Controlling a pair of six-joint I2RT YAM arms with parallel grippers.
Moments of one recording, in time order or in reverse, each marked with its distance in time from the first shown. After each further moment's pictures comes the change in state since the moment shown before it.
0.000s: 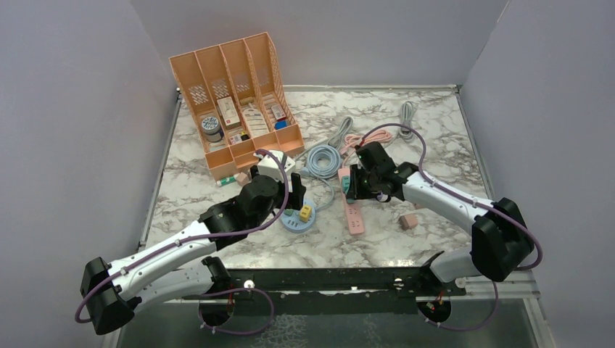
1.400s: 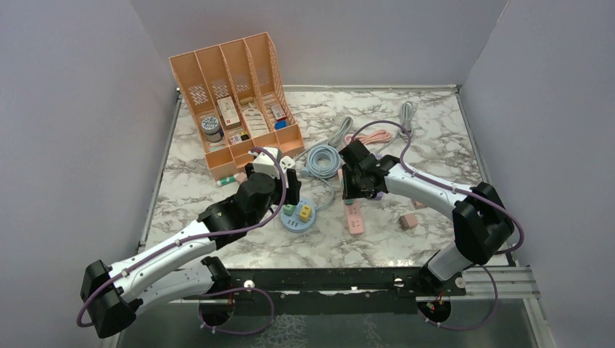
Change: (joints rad) left arm 0.045 -0.003 -0.011 0.029 -0.029 0.014; right arm 0.072 0.192 0.125 -0.116 0.127 0.099
